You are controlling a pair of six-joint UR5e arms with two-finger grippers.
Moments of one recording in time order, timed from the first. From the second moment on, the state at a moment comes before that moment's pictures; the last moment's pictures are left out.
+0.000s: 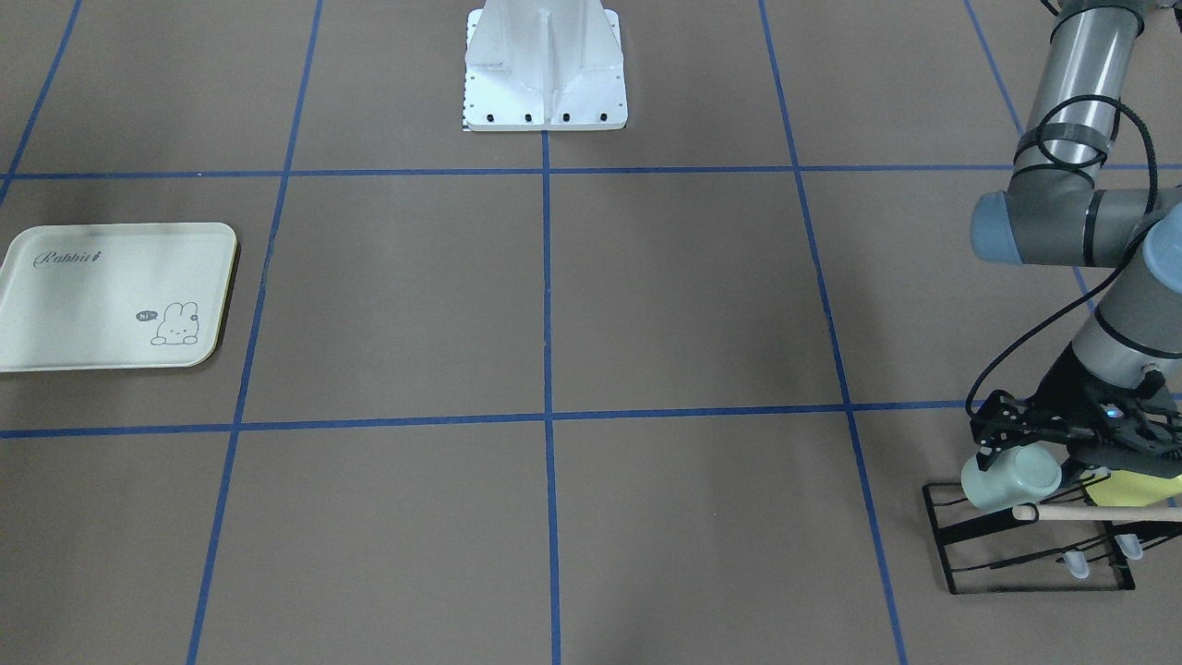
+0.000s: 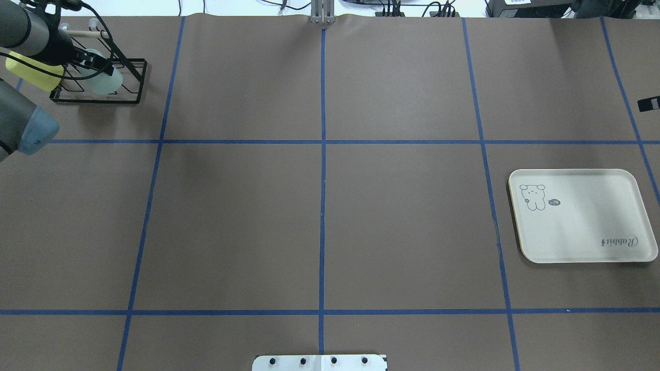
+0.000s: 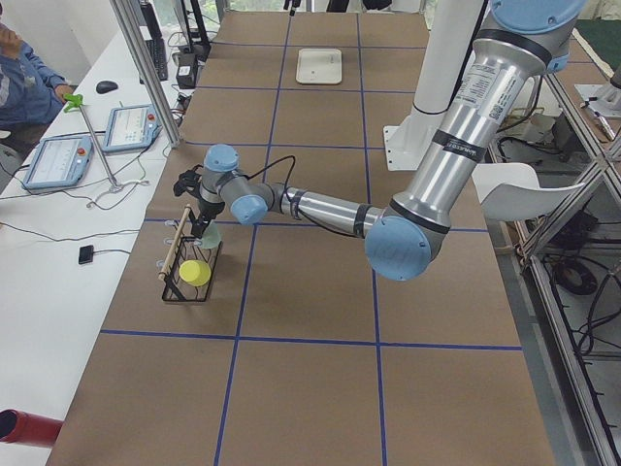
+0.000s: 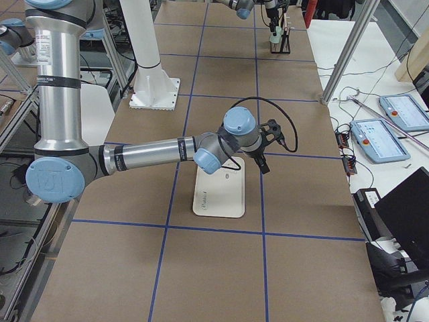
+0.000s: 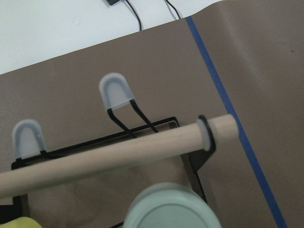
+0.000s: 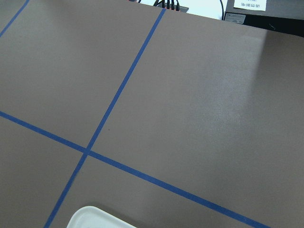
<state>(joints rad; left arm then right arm) -1.12 -2.01 -1.30 -2.19 -2.02 -0.50 1.39 -1.60 1.76 -0.94 2.40 0.33</state>
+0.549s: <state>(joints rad) -1.12 -2.01 -1.31 -2.19 -2.02 -0.50 1.39 -1.60 1.76 -0.94 2.40 0.33</state>
